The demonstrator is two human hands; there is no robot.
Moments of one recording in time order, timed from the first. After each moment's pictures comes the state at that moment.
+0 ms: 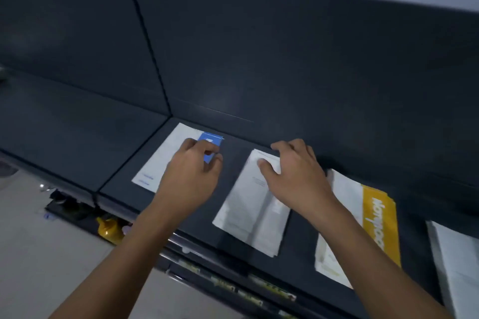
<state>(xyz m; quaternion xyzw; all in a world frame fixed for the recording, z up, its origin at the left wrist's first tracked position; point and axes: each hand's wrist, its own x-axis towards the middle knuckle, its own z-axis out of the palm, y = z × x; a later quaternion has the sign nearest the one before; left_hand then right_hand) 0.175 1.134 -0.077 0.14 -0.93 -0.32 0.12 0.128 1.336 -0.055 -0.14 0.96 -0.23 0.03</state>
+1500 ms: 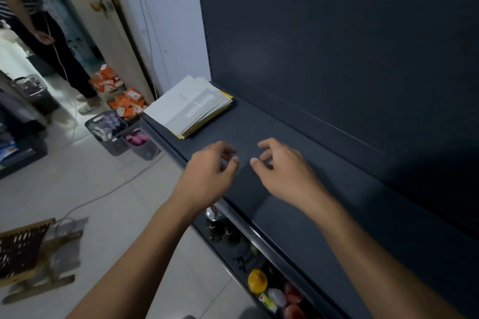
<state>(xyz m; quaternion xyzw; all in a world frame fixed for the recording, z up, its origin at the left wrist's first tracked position) 0.179 0.398 -0.080 0.25 -0.91 -0.30 0.13 0.070 0.541 -0.064 -0.33 0.88 -0.30 0.15</state>
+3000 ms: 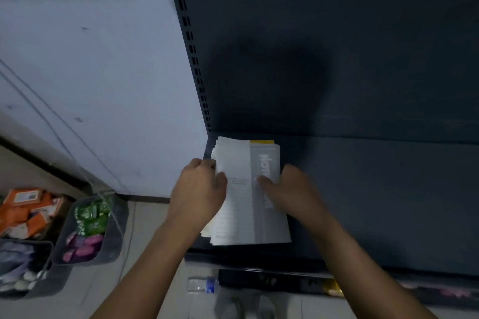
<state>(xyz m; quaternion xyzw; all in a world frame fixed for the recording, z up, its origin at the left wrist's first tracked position) 0.028 0.019 -0.119 0.05 -0.97 -0.24 0.02 0.023 0.208 -0.122 0.13 0.91 -0.36 0.16</state>
